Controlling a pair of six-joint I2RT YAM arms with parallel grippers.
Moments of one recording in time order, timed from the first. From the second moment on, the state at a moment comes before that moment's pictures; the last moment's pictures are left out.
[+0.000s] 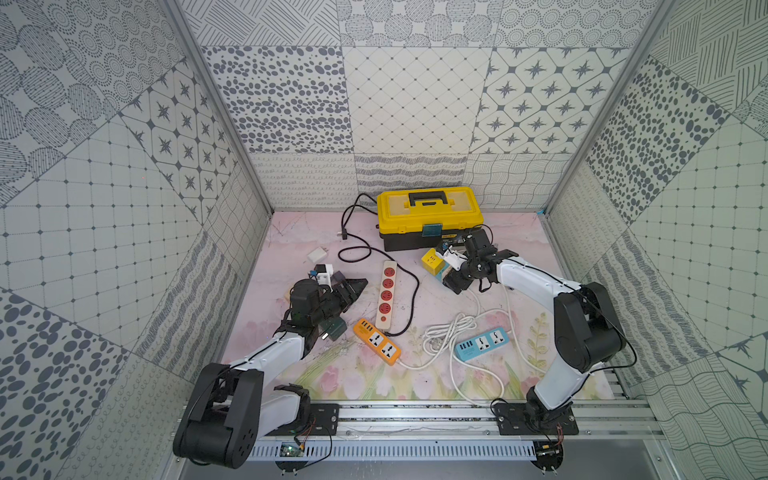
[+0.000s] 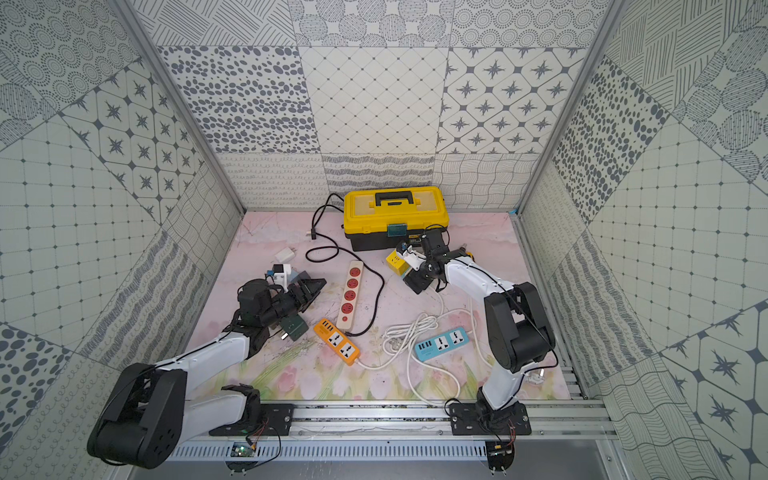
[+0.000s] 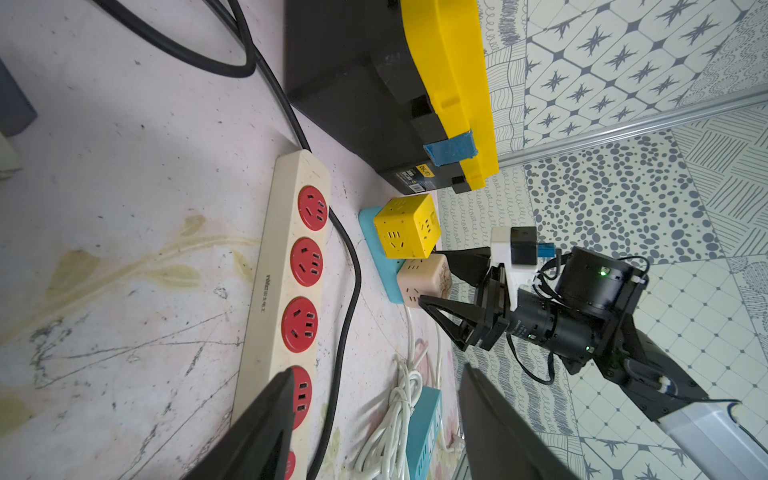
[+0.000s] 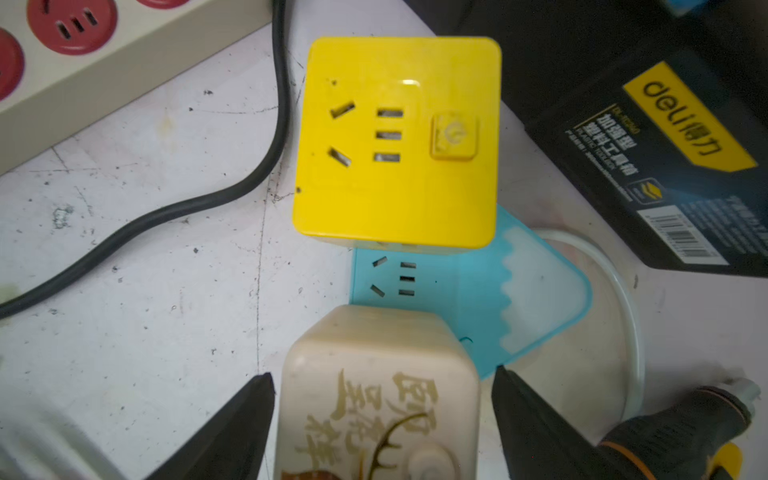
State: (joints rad) left arm -0.11 1.22 0.37 0.52 0.60 -0.98; right arm 0.38 1.75 1.19 -0.46 -0.12 -0.51
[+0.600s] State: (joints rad) left arm -0.11 1.25 0.42 0.56 0.67 -1.10; right arm 0.44 1.76 1.18 -0.45 -0.10 -0.48
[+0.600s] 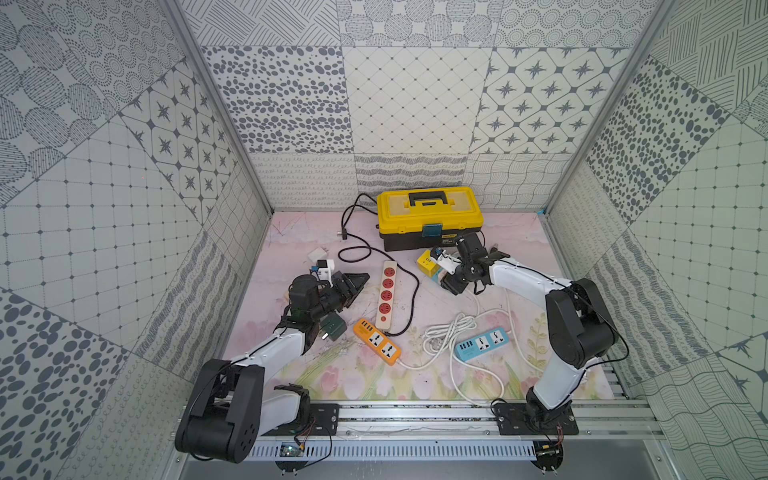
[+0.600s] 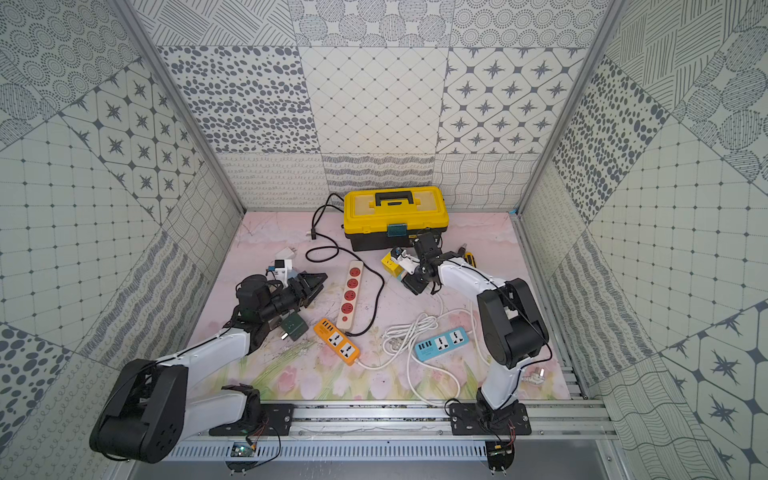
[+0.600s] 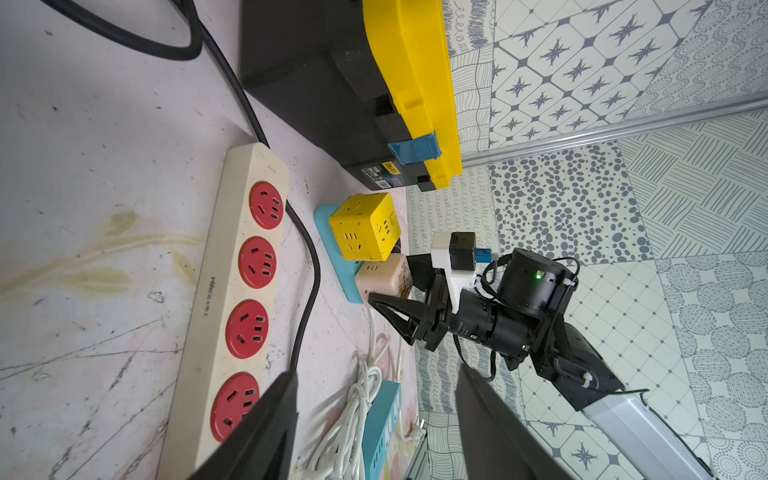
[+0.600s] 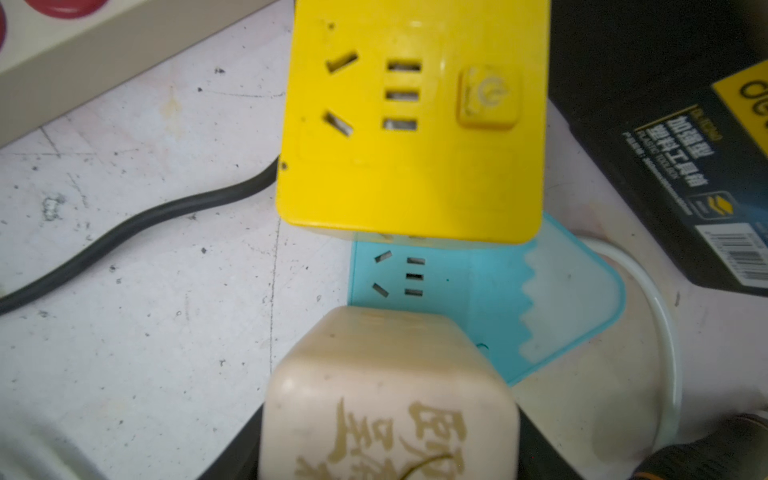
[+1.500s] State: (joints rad) left arm -0.49 1.70 0.82 0.48 0.55 -1.34; right arm 0.57 1.58 0.94 -0.28 -0.05 -0.01
